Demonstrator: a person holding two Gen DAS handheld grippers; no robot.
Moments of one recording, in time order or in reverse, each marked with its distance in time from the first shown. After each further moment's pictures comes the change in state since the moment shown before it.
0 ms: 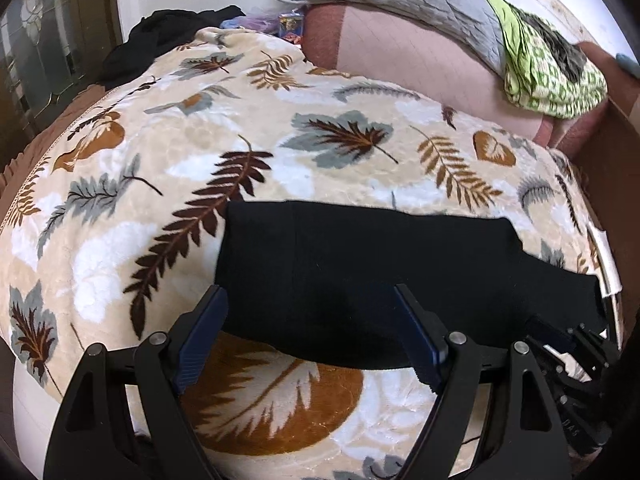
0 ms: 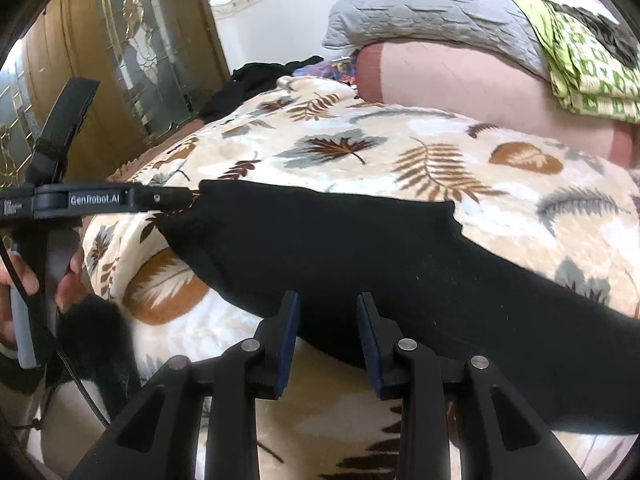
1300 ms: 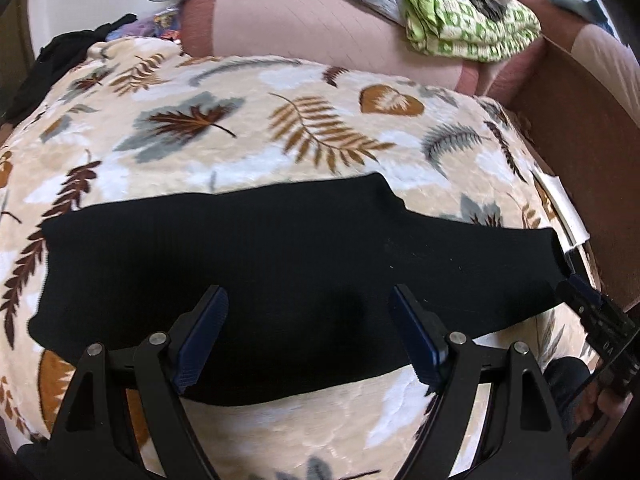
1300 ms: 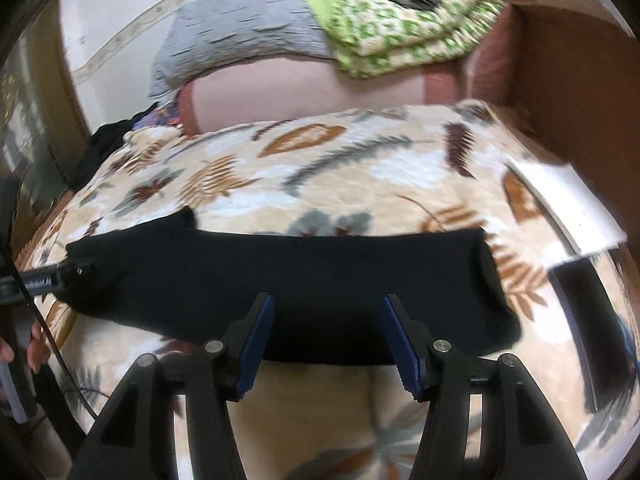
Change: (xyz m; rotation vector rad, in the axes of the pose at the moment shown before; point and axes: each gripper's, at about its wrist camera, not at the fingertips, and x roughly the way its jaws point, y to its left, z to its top) left arm 0.027 -0.135 -0.011 0.172 0.047 -0.183; right arm -0.110 -0.153 -0.058 0.338 -0.061 -0.398
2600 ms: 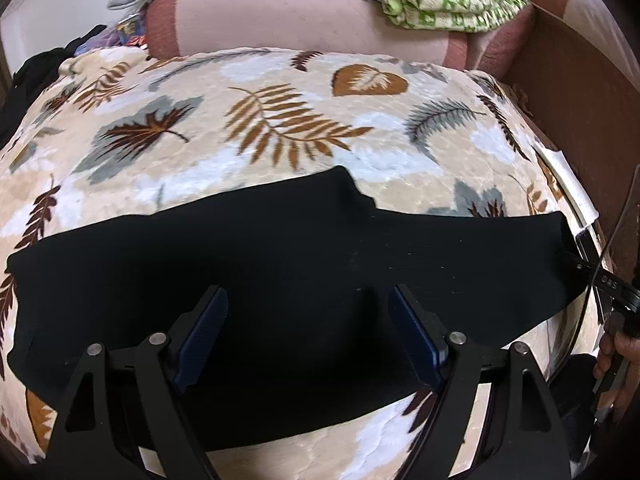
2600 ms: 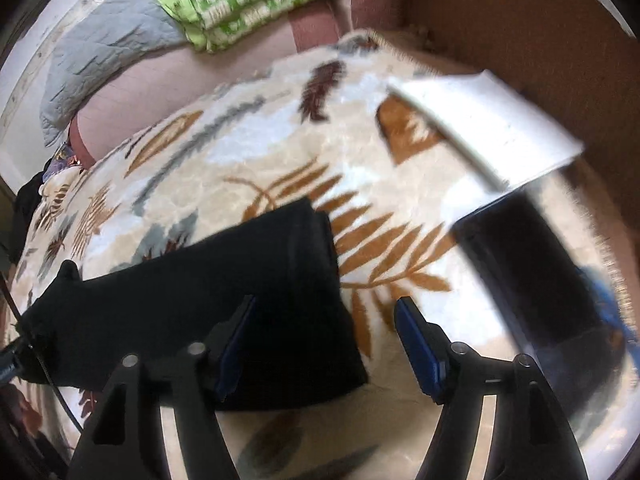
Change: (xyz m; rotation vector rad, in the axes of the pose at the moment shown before) left arm 0.031 -0.035 0.012 0.086 0.038 0.011; right arm 0.053 -0.116 0.009 0.277 0.175 -0.109
